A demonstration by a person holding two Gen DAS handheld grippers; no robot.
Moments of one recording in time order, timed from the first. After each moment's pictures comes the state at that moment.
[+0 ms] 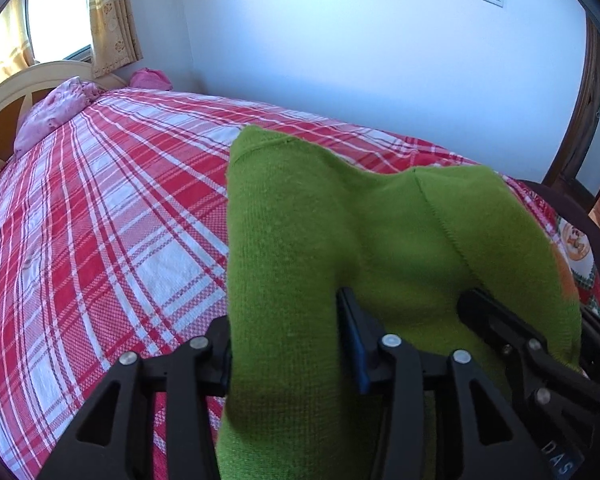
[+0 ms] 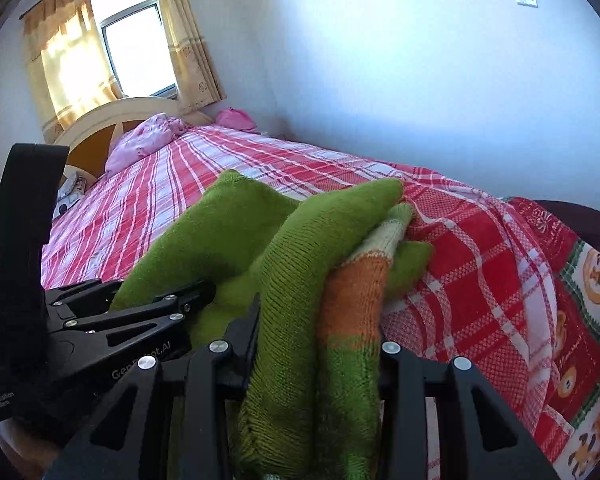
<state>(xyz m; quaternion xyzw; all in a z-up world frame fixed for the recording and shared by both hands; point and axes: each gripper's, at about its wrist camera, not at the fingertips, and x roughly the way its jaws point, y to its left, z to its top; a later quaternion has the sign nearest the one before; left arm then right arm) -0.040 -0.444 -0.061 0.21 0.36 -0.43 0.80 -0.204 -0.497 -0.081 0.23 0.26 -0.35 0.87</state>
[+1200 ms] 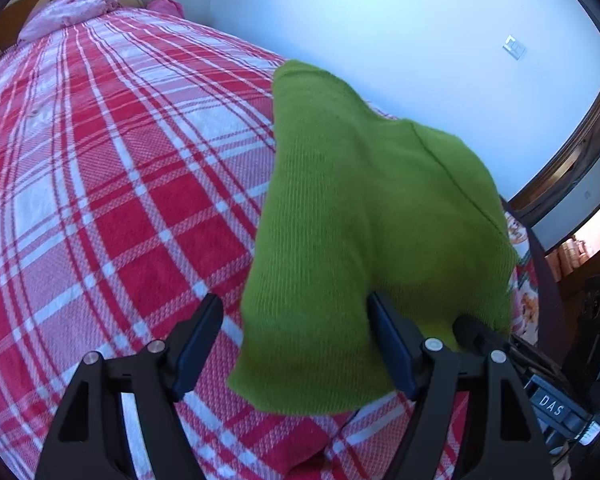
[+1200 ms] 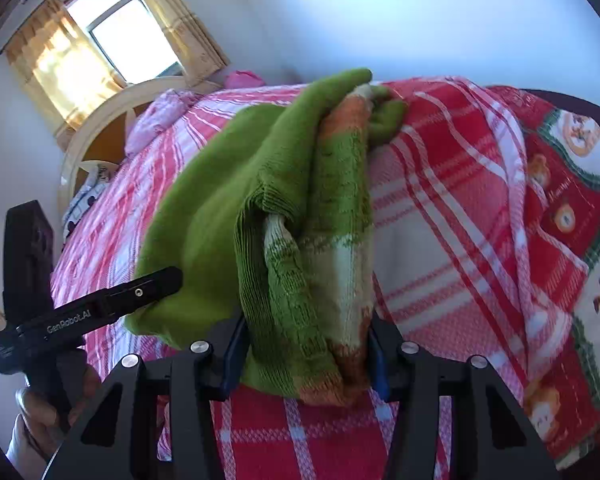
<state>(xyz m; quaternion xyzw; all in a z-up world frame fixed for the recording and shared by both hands) -0.047 -0.339 -0.082 0.10 0.47 -0.46 0.75 -0.257 -0.439 -0.109 0.34 0.30 -0.28 0.85</state>
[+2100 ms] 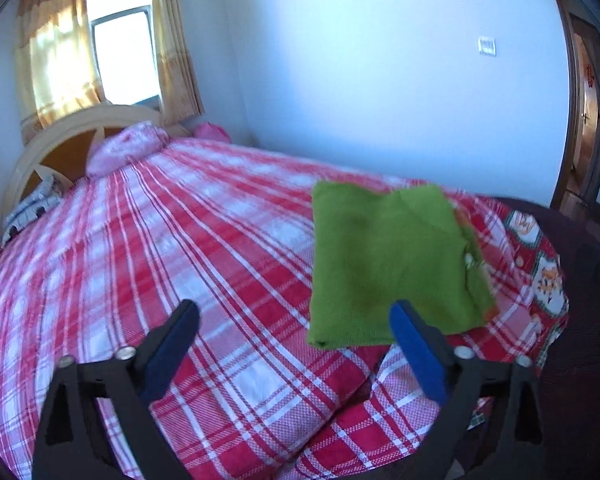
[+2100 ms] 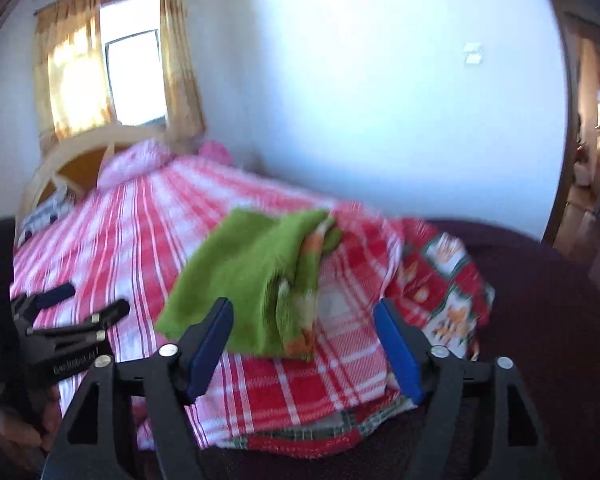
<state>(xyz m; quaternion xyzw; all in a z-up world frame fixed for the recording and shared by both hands) -0.133 -0.253 0.010 0.18 0.24 -0.38 0.88 -0.345 -0.316 0.018 0.16 0.19 -0.43 0.87</state>
